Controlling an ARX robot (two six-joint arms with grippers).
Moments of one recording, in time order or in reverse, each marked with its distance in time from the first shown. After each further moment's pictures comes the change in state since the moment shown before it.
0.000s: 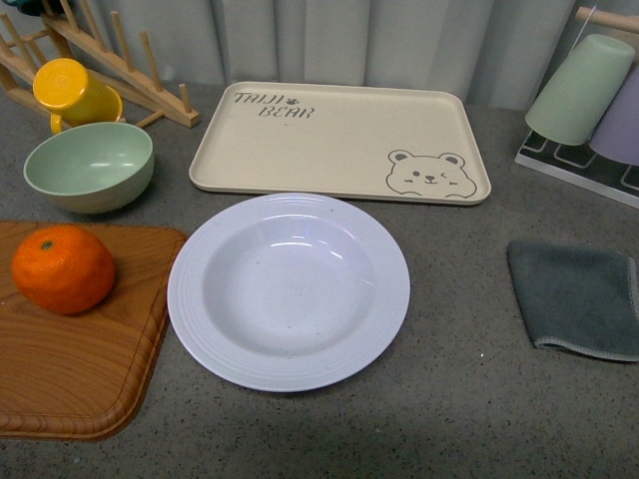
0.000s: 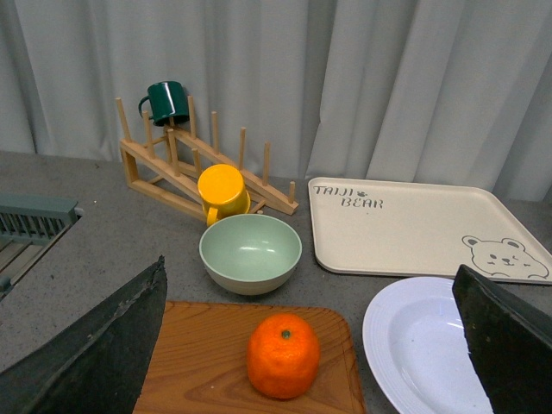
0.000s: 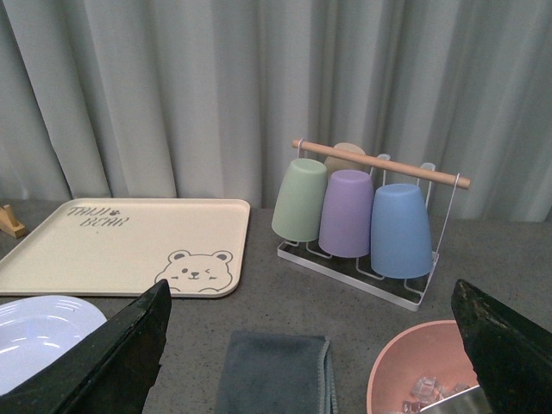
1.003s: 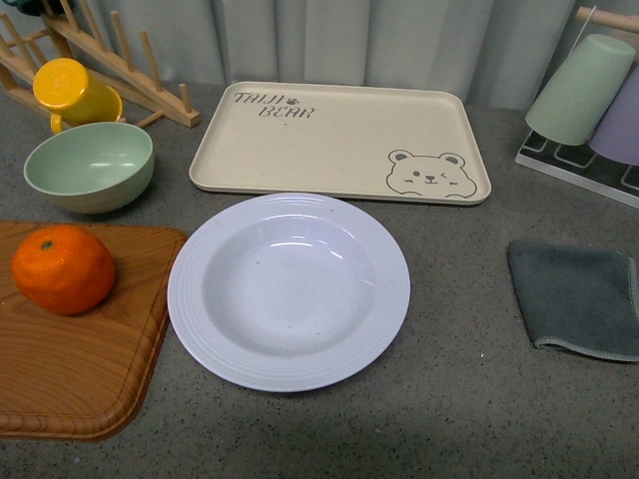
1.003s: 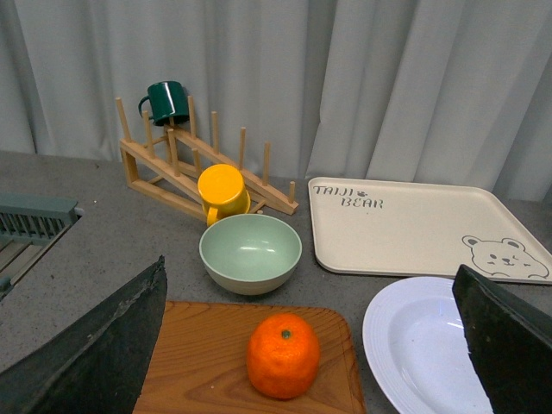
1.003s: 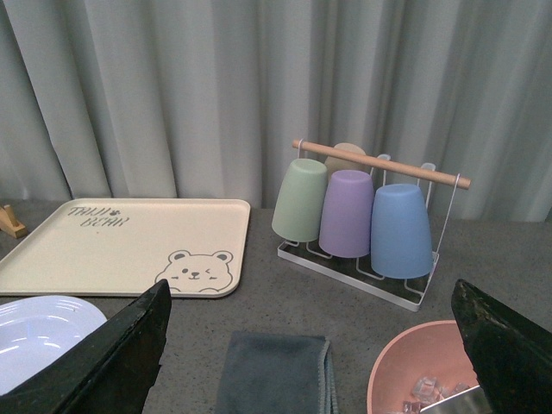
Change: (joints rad) left arm 0.000 0.000 0.000 0.000 0.000 0.000; right arm 0.000 0.000 0.000 0.000 0.000 0.000
